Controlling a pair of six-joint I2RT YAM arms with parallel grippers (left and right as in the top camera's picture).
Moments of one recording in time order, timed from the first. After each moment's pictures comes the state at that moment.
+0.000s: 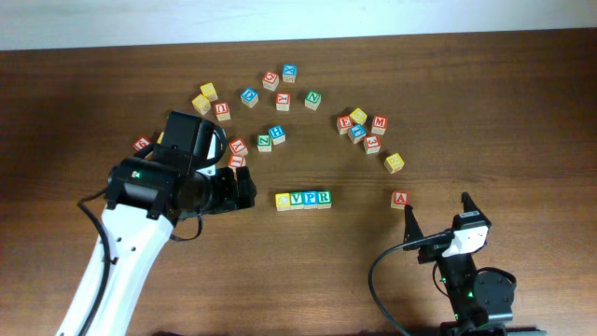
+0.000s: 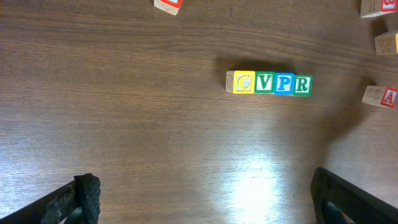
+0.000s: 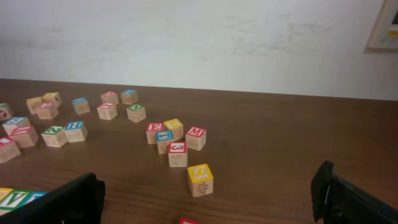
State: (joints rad) left arm -0.28 1.35 1.32 -1.21 0.10 -0.41; right arm 0.03 0.01 0.01 -0.06 -0.12 0.01
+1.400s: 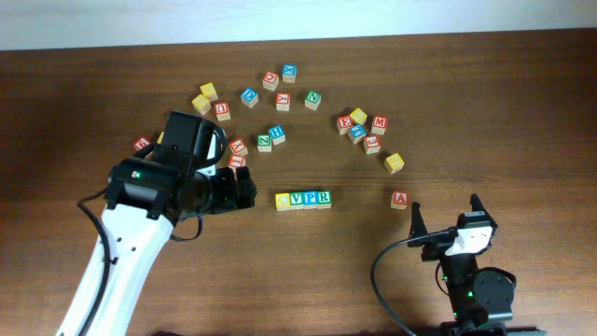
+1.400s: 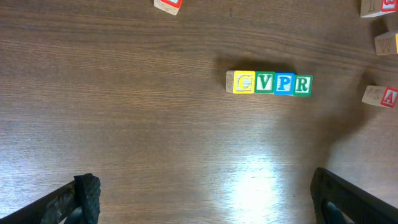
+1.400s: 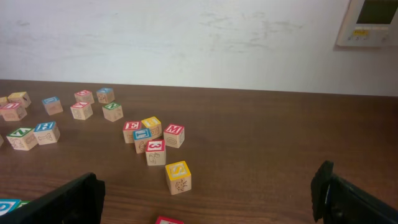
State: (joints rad) left arm -0.28 1.35 1.32 -1.21 0.10 -0.41; right arm 0.03 0.01 0.01 -0.07 -0.03 0.00
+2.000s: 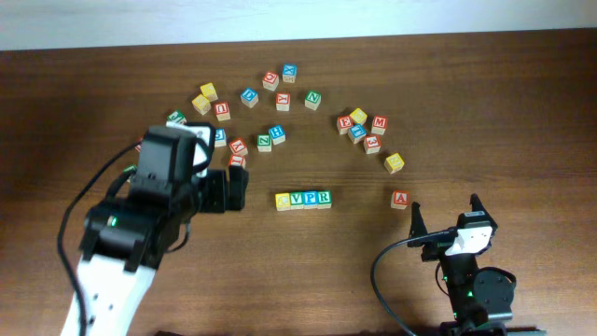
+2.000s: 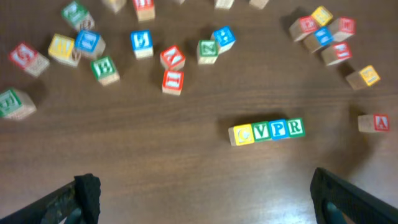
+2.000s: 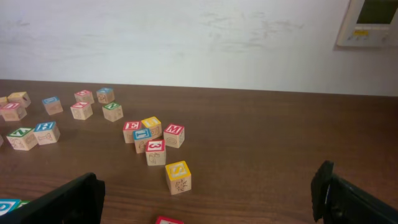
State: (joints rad) left arm -0.28 1.16 1.24 -1.00 0.01 -0.21; right arm 0.03 0.01 0.01 -0.07 -0.03 0.00
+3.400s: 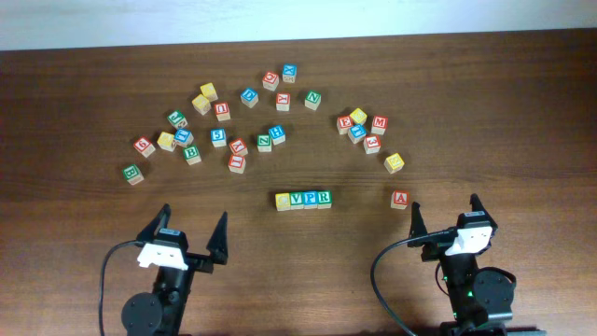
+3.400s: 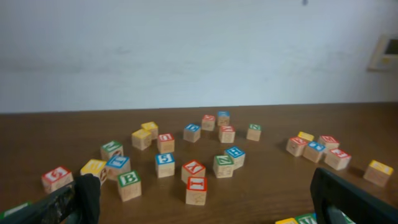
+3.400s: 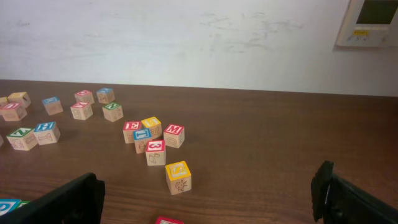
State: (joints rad) left arm -0.03 0.02 0.02 0.02 0.18 -0.08; right arm 0.03 0.01 0.01 -0.07 -0.03 0.00
